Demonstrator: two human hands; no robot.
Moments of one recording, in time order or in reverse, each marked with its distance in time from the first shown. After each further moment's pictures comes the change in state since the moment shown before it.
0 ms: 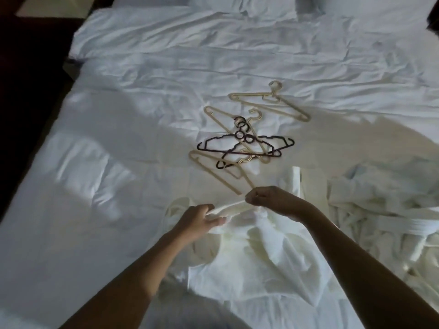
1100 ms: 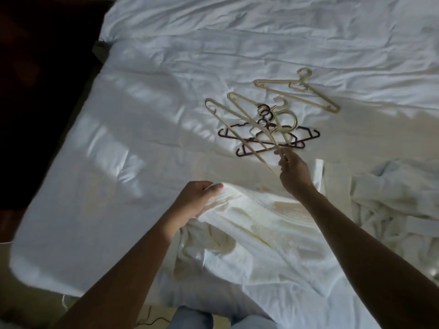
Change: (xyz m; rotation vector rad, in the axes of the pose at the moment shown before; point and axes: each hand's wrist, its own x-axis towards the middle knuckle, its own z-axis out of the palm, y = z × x) left_hand -0.040 -0.003 -0.047 -0.468 0.176 -0.166; right_hand 0.052 0.006 0.007 -0.207 0.728 -0.109
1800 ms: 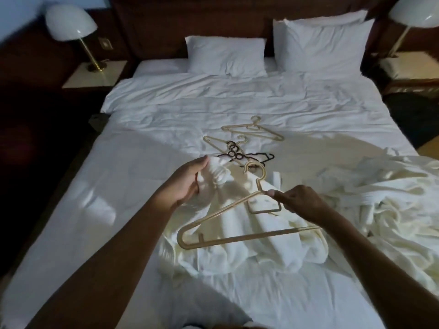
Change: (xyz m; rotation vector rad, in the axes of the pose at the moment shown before) left_hand -0.130 0.117 -0.012 -0.681 -0.397 0.157; right_hand -0.228 -0.052 -0.165 -0.122 -0.159 0.028
